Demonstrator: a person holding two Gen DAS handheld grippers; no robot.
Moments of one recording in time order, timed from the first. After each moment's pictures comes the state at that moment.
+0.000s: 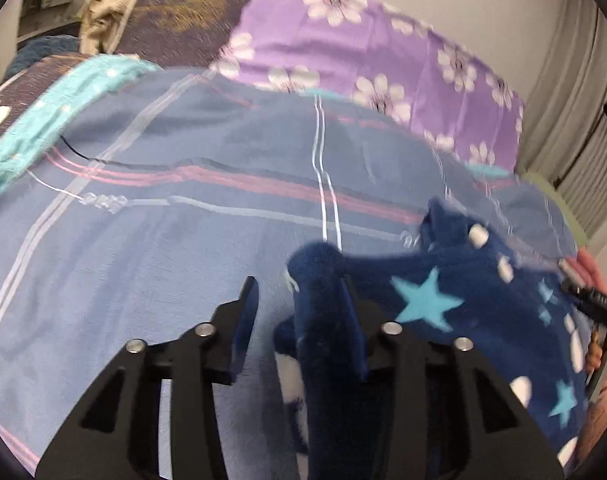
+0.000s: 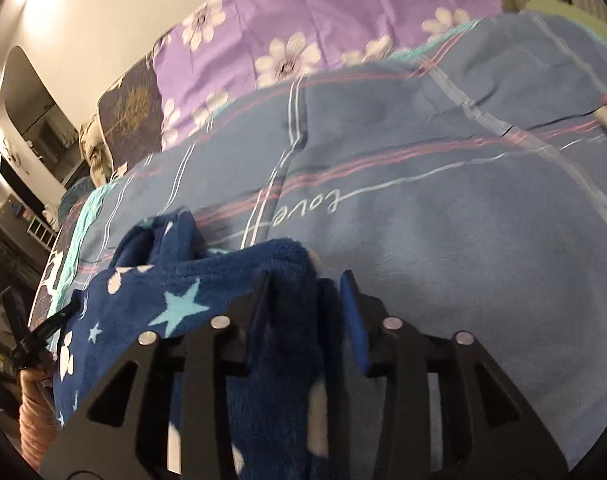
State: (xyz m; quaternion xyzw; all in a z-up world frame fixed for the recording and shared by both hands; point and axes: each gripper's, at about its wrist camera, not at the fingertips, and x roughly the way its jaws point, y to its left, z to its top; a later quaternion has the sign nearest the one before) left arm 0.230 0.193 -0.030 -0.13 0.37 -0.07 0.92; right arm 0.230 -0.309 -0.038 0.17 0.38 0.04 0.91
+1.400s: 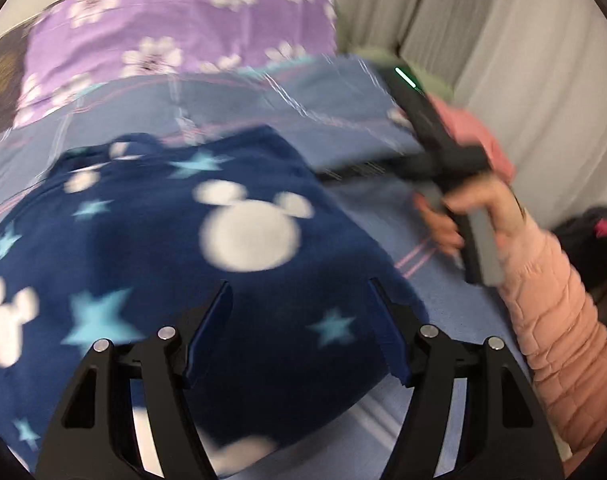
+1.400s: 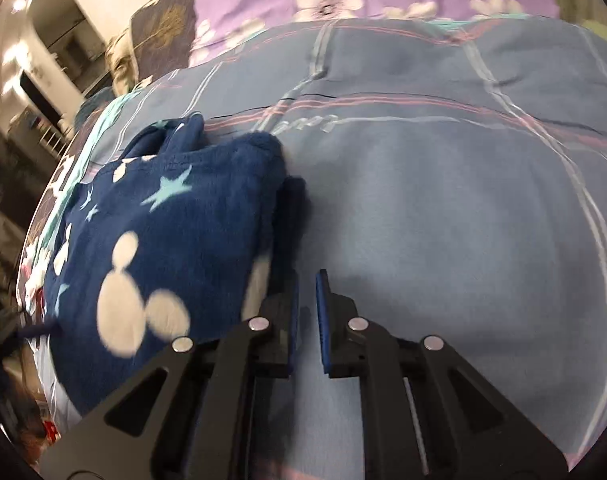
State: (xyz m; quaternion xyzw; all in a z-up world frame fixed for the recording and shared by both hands) left arm 0.099 -0.145 -0.004 0.06 0.44 -0.31 0.84; right arm 0.227 -0.329 -0.061 0.10 0.48 0.15 0.86
